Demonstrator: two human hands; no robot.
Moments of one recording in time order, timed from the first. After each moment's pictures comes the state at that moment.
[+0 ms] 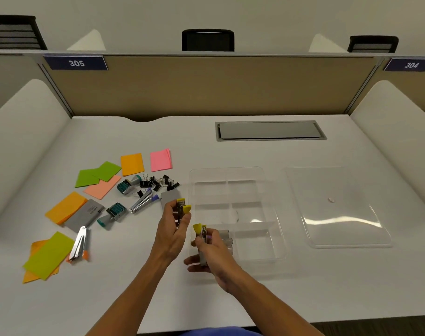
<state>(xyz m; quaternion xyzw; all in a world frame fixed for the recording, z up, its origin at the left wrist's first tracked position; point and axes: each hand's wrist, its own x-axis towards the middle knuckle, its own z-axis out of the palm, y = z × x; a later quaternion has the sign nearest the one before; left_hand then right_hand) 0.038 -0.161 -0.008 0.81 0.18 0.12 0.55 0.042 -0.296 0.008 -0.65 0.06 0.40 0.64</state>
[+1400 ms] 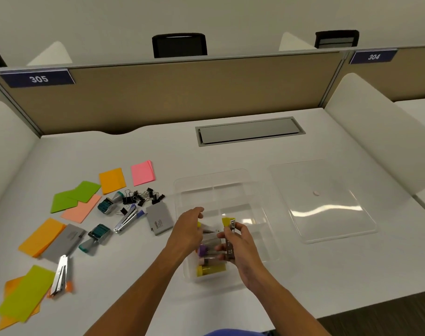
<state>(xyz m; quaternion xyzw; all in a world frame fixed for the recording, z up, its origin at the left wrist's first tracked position) 0.108 -0.189 -0.022 0.92 0.09 -0.07 0.36 0.077 -0.350 0.000 -0.64 0.17 0.22 0.72</state>
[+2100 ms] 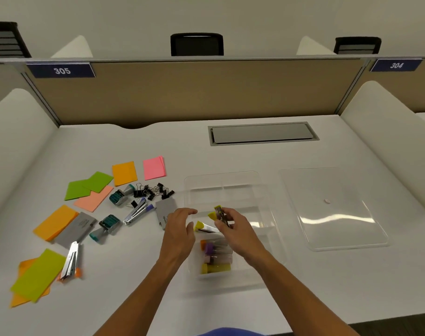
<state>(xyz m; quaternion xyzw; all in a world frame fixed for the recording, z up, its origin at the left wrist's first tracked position) 0.074 -0.164 -0.036 0.90 0.12 0.12 0.40 0.114 -0.334 0.007 -0.81 -0.03 0.22 0.54</state>
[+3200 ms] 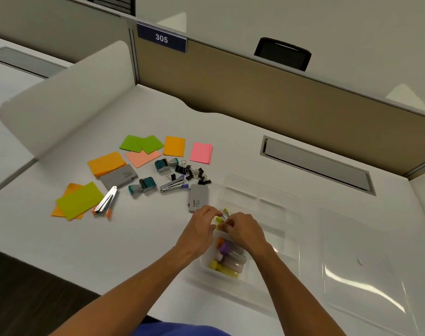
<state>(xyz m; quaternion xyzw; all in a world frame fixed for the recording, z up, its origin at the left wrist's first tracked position) 0.054 -0.169 -0.054 0.89 0.15 0.13 0.42 0.165 -0.286 -0.030 -0.93 -0.28 0.21 0.13</state>
